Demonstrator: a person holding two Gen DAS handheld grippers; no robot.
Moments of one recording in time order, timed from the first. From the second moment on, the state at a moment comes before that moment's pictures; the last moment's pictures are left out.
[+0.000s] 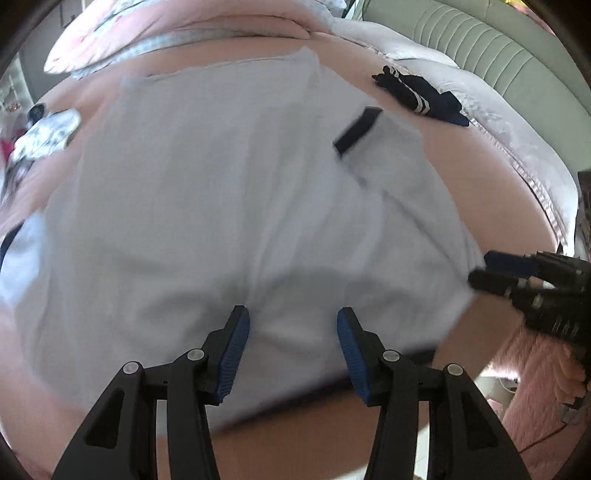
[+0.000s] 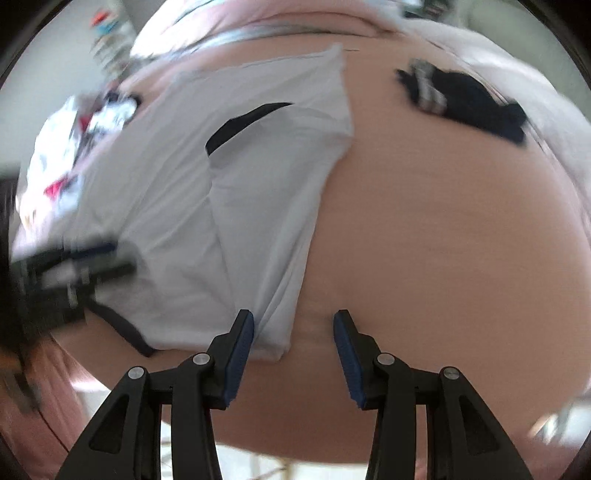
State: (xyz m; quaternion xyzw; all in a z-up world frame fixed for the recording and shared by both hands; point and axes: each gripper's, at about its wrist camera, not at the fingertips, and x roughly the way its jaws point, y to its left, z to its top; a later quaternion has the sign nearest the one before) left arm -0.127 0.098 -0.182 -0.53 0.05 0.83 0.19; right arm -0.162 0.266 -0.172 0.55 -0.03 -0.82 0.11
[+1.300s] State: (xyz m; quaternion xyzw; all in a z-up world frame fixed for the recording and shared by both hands) left arm -0.219 -0.196 -0.195 -0.46 -0.30 0.83 0.07; right arm -0.211 -0.055 -0.186 0.56 0.04 -0.77 0.31
